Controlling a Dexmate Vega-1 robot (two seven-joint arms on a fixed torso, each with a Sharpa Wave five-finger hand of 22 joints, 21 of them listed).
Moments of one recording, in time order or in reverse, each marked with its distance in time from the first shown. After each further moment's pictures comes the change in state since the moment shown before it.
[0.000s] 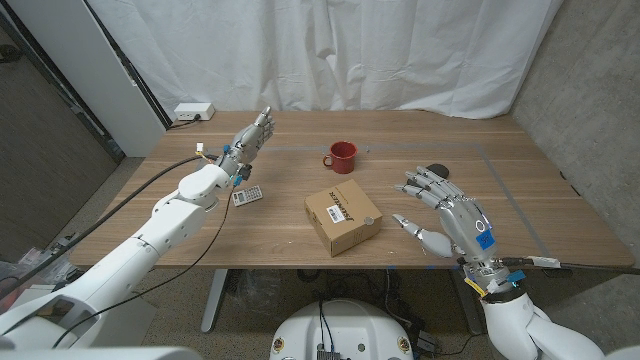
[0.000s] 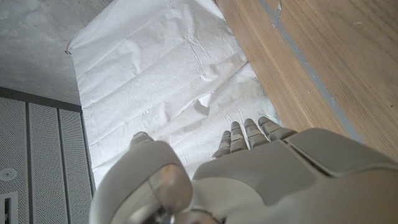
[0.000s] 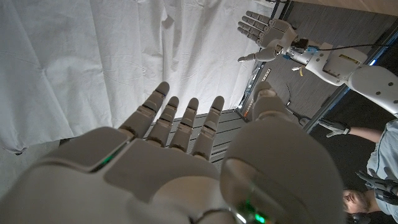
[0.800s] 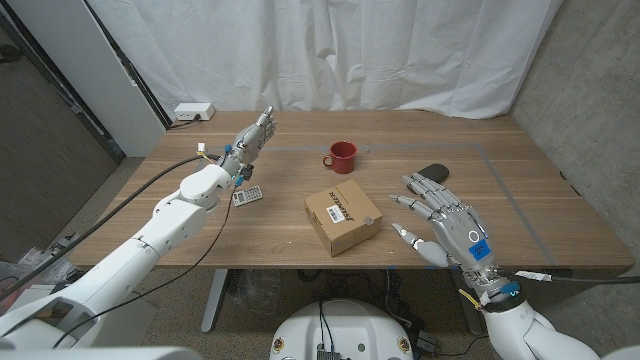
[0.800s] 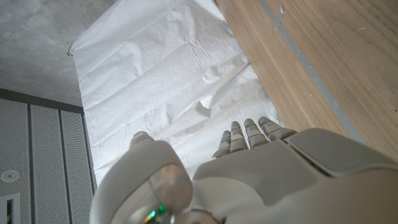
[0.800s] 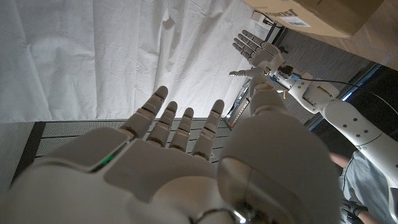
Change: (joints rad) left arm 0.012 0.002 0.000 -0.027 0.007 0.008 0.015; left_hand 0.004 0.004 -0.008 0.000 0.000 0.000 0.000 0.000 0.000 -0.004 0.004 0.000 0.000 0.000 0.000 0.000 0.000 -0.004 -0.004 0.000 0.000; right arm 0.023 -0.120 -0.126 -0.002 -0.064 -0.236 -0.066; right_hand 0.077 -0.012 0.007 -0.001 0.034 -0.056 -0.019 0.000 0.030 -0.155 0.059 -0.033 0.009 -0.078 0.003 -0.004 0.006 -0.054 0.003 0.000 0.005
